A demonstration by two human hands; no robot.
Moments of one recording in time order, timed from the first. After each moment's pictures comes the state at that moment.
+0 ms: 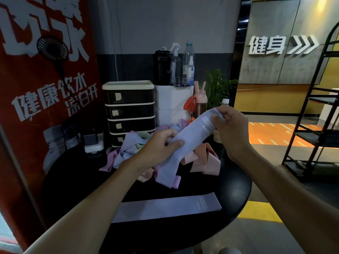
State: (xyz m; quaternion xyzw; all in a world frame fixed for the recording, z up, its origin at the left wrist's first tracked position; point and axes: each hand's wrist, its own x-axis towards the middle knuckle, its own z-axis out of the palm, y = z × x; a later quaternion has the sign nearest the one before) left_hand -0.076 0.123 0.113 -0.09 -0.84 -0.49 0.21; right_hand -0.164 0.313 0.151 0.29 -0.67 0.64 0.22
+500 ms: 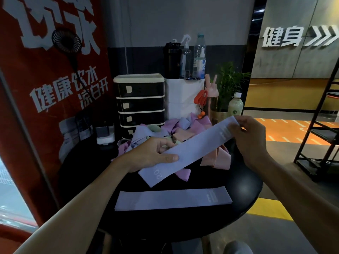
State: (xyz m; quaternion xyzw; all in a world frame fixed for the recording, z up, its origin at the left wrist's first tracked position) left_hand -0.027 0.090 0.104 -0.02 -0.84 -0.54 0.03; right_hand -0.162 0.330 0.119 0.27 -0.71 0.62 0.20
